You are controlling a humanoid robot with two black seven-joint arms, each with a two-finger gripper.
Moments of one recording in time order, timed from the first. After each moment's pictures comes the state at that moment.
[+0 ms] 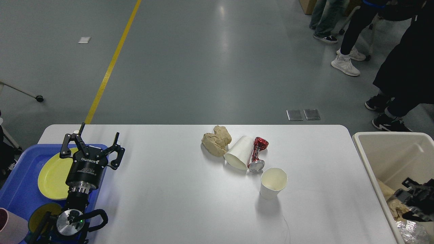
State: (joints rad) left arm -0.17 -0.03 -1.71 -0.90 0.38 -0.61 -0.08; right arm 0.75 -0.38 -1.08 0.27 0.25 -0.15 -0.35
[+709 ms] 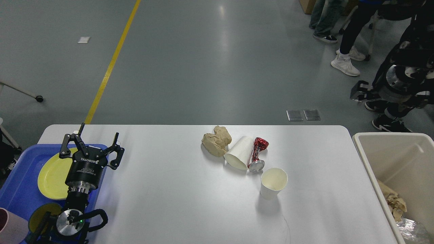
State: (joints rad) left arm -0.17 -0.03 -1.71 -0.90 0.38 -0.61 -0.08; right arm 1.97 -0.35 -1.32 1.05 -0.01 0.53 -0.36
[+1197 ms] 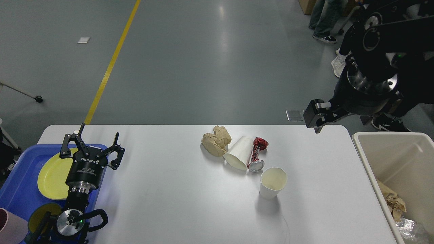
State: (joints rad) left arm -0.17 -0.03 -1.71 -0.90 0.38 -0.61 -0.08; right arm 2.56 -0.21 -1.23 1.68 0.02 0.70 -0.36
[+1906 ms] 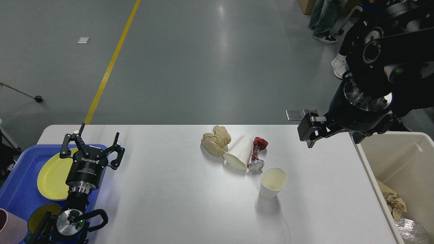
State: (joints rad) left arm -0.17 -0.03 -1.71 -0.90 0.38 -0.61 -0.08; right arm 2.48 -0.23 -1.22 1.68 0.09 0.65 -0.36
